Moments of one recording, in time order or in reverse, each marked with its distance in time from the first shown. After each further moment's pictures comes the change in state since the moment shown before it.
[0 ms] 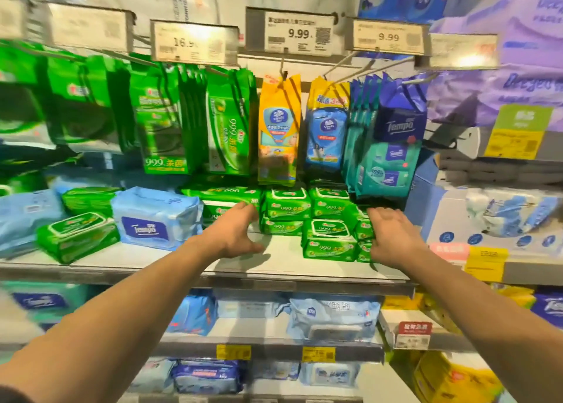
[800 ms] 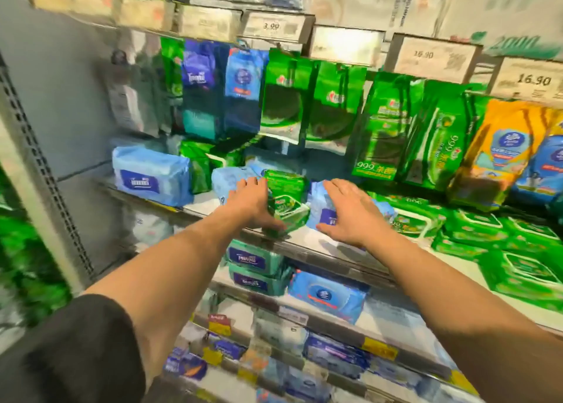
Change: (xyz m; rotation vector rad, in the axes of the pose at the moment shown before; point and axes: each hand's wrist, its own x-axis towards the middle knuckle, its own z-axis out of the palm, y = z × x) left_hand -0.159 -0.270 -0.151 0.203 0.043 -0.495; right_hand 0.027 -0.433 -0.091 0.181 0.101 -0.586
